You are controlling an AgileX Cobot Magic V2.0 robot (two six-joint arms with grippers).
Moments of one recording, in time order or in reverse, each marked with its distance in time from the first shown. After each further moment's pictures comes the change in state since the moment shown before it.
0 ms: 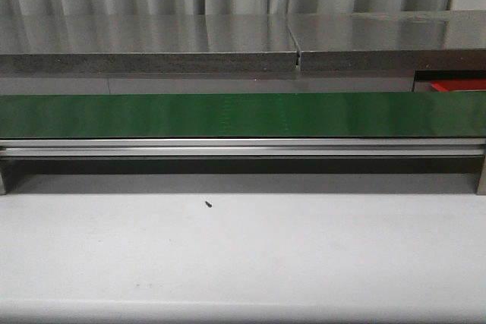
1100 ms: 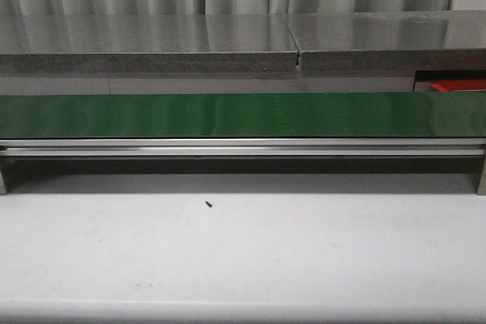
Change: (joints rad) left arm 0.000 0.788 -0.491 0.052 0.547 0.000; right arm 0.000 0.000 0.000 0.000 0.000 0.000
